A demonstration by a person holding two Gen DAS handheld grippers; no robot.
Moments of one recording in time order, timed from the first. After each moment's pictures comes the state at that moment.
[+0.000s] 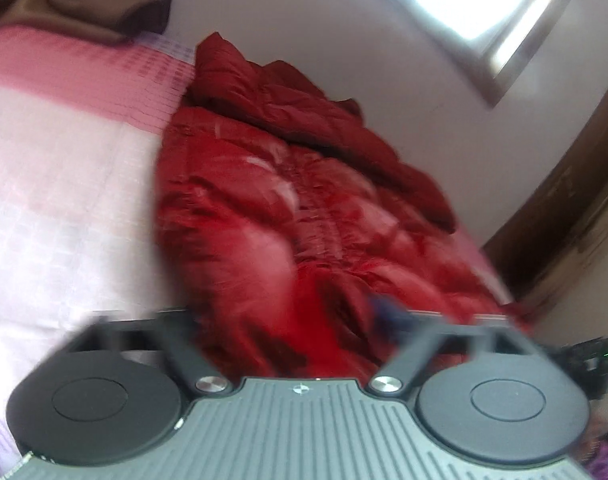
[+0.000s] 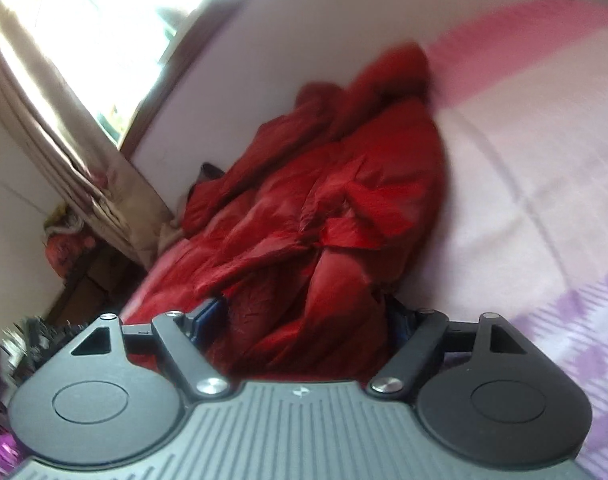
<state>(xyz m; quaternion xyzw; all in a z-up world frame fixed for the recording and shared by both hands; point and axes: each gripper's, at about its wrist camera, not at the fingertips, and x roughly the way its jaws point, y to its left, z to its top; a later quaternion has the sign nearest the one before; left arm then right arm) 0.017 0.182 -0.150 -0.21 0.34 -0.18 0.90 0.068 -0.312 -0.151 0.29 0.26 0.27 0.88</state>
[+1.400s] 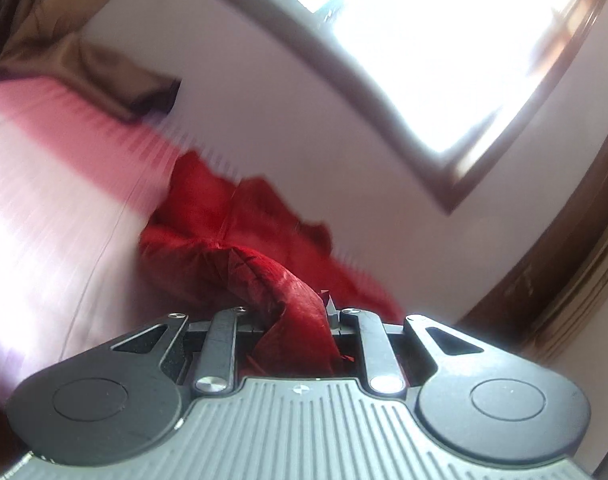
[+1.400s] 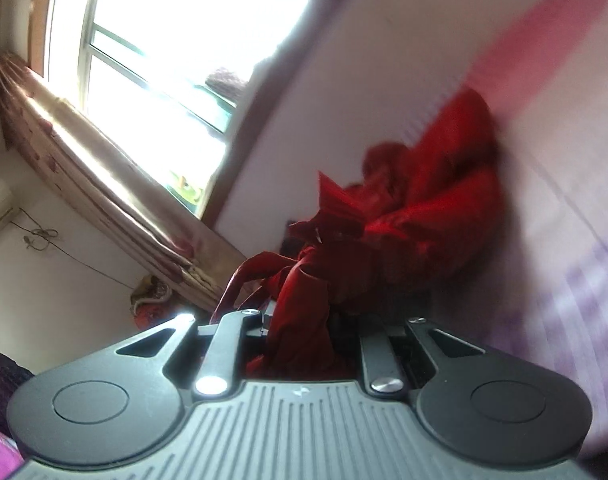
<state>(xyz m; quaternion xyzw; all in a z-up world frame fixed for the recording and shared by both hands) -0.044 0.187 -0.053 -0.32 0.21 -0.16 0.91 0.028 -0.349 -0.106 0.42 0.17 0.34 0.82</state>
